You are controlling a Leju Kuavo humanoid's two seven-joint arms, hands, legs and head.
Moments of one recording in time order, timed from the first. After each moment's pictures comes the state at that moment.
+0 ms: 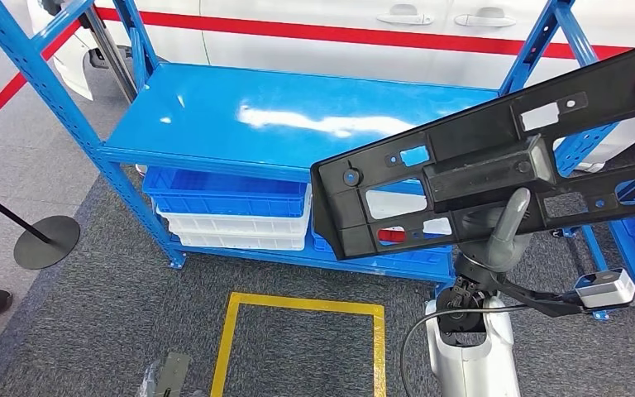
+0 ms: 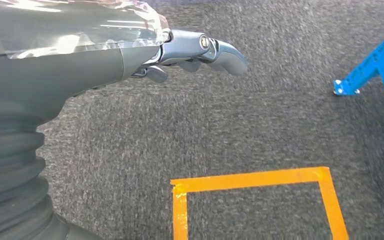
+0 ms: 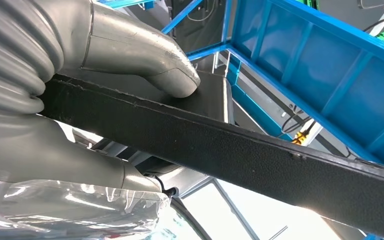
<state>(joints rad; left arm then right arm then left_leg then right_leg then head) -0.29 -0.10 -1.53 -0.02 1.32 0.70 -0.63 -0.19 0.20 -0.01 -1.65 -0.61 0.31 -0.56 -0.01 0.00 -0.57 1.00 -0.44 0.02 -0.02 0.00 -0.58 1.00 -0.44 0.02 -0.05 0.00</state>
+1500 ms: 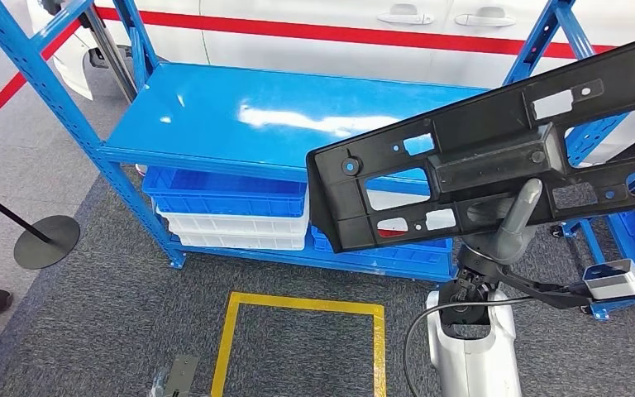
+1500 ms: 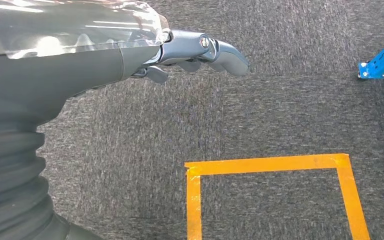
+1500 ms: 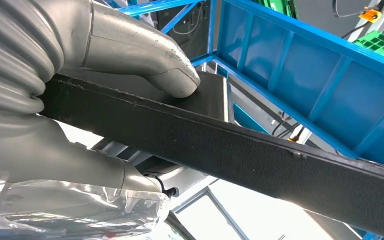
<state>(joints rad) -0.28 -0.14 -1.56 -0.03 1.38 0.70 -0.56 -0.23 0.21 -0.01 -1.66 -0.67 0.33 -0.51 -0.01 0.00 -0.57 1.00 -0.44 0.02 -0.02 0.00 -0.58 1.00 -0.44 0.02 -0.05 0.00</state>
